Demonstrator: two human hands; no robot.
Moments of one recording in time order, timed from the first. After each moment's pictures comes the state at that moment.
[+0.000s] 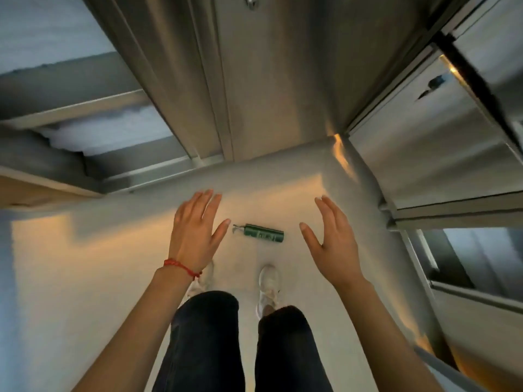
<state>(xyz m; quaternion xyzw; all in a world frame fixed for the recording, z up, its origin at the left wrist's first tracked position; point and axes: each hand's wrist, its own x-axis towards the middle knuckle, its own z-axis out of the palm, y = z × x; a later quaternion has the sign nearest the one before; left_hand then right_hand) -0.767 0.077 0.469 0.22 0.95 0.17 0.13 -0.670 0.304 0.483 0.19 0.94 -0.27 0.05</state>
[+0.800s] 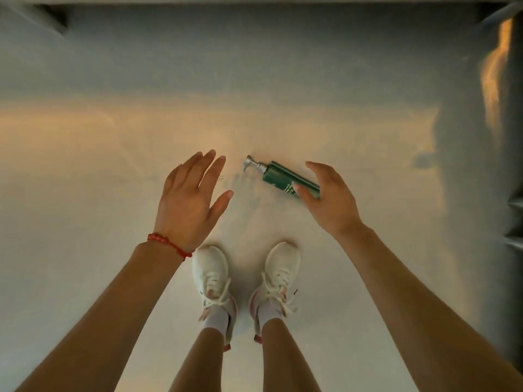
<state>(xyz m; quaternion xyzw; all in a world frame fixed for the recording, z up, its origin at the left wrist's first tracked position) -0.721 0.050 0.029 0.12 0.96 0.17 0.18 -0.717 0.288 -0.009 0.08 0.92 -0.29 0.25</state>
